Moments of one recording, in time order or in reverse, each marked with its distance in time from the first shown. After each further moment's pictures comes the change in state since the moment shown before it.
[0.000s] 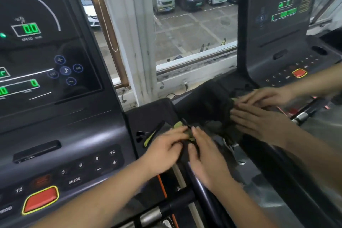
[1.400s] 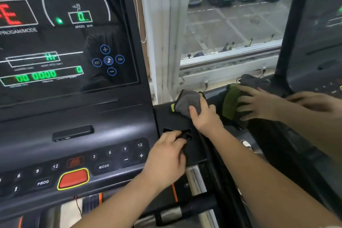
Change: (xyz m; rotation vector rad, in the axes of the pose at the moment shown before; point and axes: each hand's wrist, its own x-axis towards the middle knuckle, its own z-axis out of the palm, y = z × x) left_hand -0.060 -0.014 -0.034 0.375 0.222 -0.118; right_hand 0.154 -0.047 0.052 -0.078 -0.213 0.161
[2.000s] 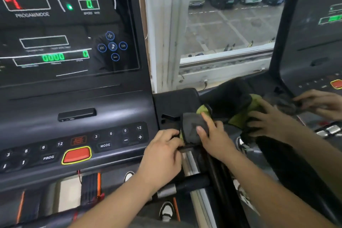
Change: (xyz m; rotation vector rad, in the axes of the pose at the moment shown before) left_hand -0.046 0.020 0.001 -0.028 0.082 -0.001; right_hand -0.094 0.072 0.005 -0.045 -0.034 -0.124
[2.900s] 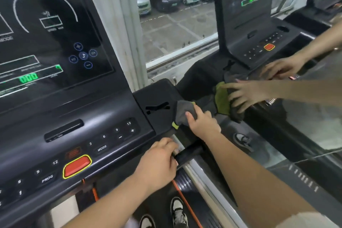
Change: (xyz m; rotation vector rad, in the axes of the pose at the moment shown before) left_hand -0.062 -0.008 -0.019 -0.006 -0.391 0.178; right_hand -0.058 -0.020 0.018 0.021 0.122 0.435
